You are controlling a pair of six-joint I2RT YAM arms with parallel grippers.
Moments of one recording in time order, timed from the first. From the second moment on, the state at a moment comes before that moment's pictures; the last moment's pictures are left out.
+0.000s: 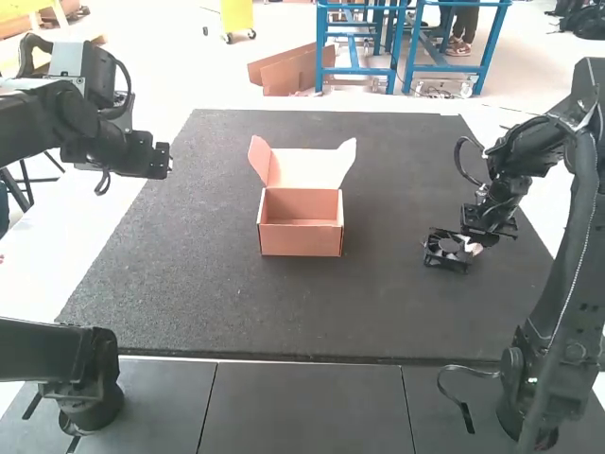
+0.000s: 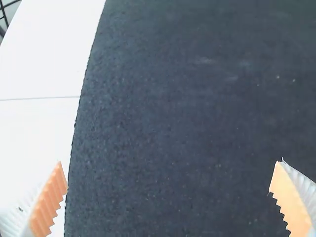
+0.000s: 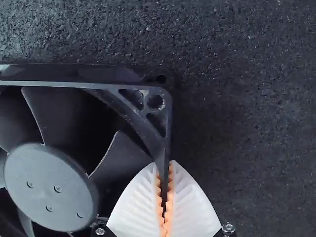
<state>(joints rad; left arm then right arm) 0.01 1.05 0.95 -0.65 -0.14 0.02 -0.11 1.94 1.19 -0.75 -0.08 0.01</state>
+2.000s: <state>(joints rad) -0.03 0.94 0.85 -0.70 -0.10 0.01 0.63 1.92 1.65 -0.98 -0.11 0.57</state>
